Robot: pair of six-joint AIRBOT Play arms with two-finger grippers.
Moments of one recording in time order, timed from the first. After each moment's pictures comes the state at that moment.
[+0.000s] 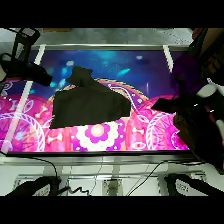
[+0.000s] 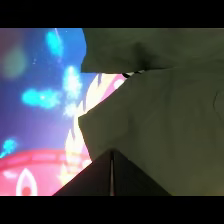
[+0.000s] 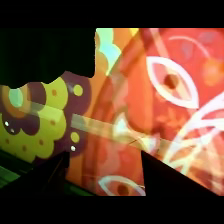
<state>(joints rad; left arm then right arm) -0.11 -1.17 1.55 1.59 -1.13 -1.15 -0.10 -1.24 1.05 -0.95 1.21 1.27</state>
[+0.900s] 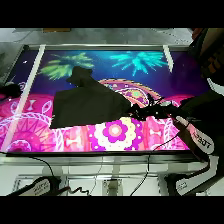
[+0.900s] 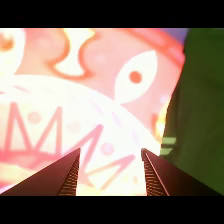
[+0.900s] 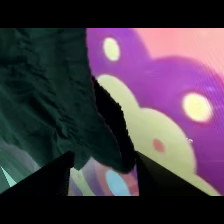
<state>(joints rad) 0.43 -1.25 1.37 1.49 -1.18 -1.41 0.09 -1.72 0.99 -0.41 0.88 1.21</state>
